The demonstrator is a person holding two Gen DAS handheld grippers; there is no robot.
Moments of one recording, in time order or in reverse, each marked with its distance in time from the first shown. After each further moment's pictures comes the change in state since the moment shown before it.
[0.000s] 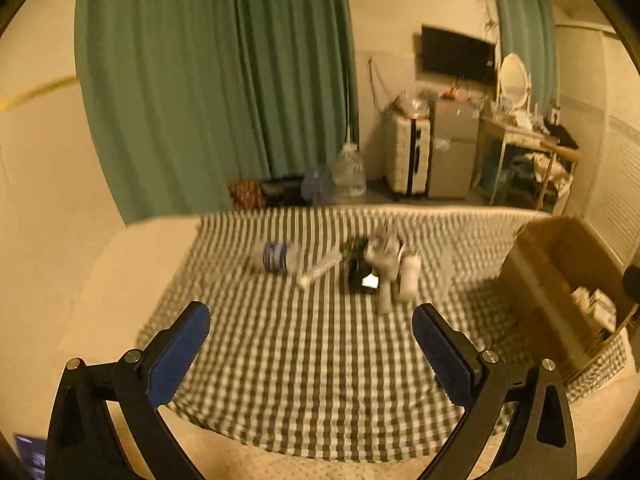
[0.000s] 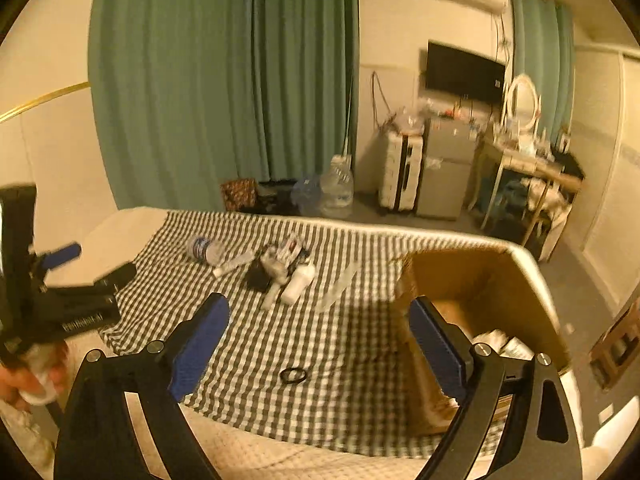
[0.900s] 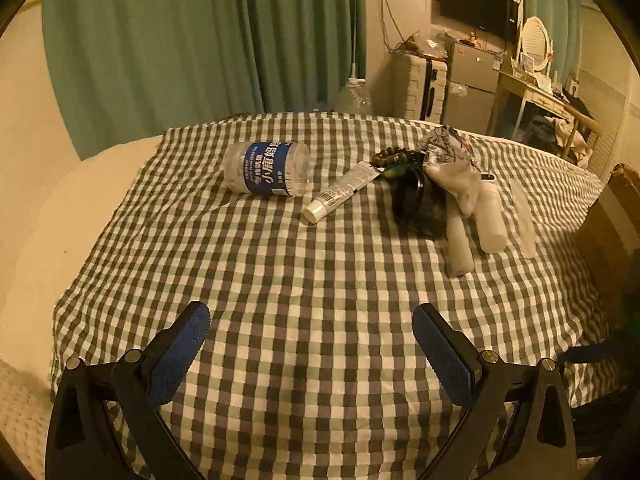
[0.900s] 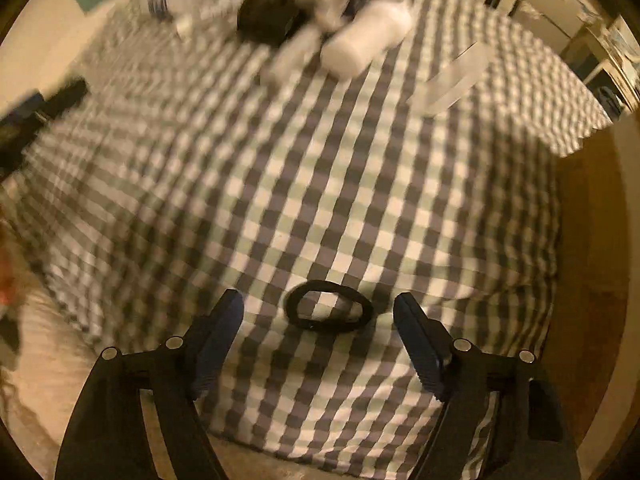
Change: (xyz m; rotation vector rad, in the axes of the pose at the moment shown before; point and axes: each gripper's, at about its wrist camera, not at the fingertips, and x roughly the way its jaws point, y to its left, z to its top) left arm 0.190 0.027 -0.053 -0.019 0.180 -0.024; right arm 0.294 0.058 -0.123 -0.226 0.786 0.057
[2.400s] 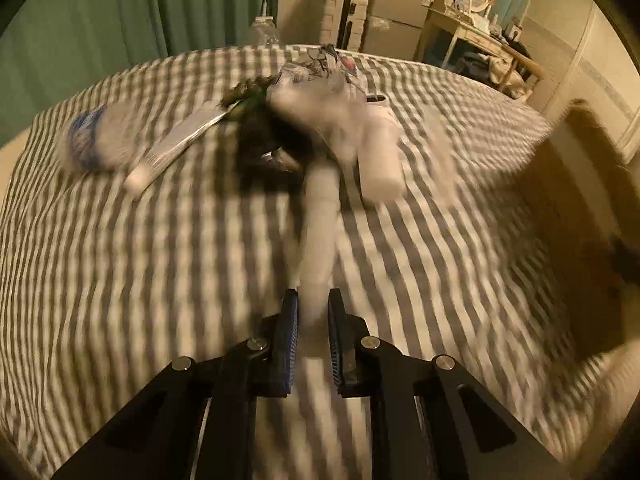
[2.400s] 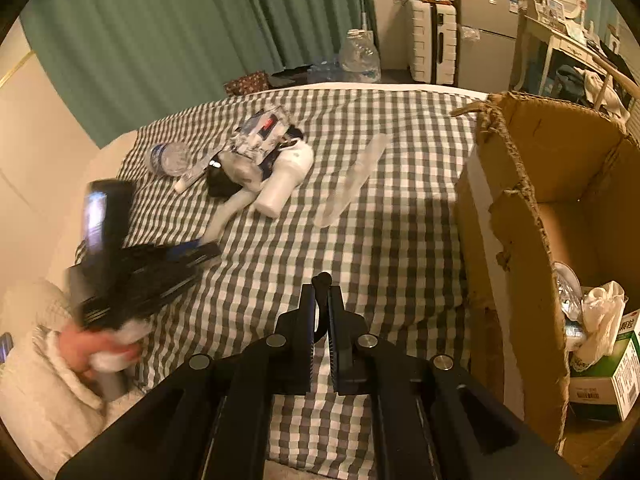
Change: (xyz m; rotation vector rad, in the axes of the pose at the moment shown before) left arm 0.032 -0.083 0.000 0.110 0.244 -0.294; right arm -0.108 -0.104 -0.026 0.245 -0.400 0.172
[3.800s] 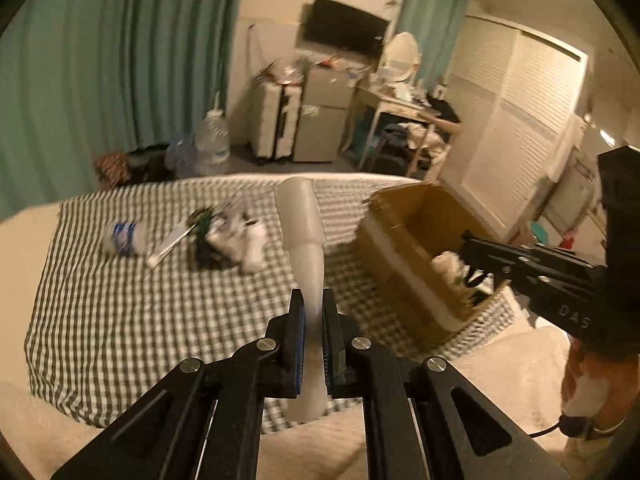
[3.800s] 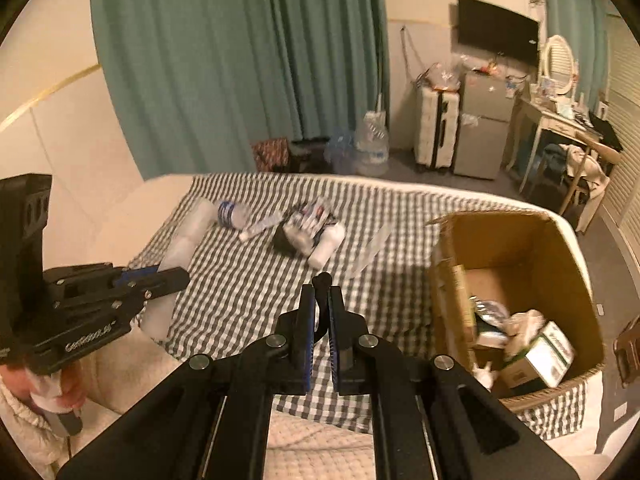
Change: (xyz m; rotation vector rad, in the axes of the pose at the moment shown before) left arm -0.249 -0.083 -0.013 0.105 -0.283 -0.167; right arm -0.192 0.061 -0.036 -0.082 -0.282 -0.030
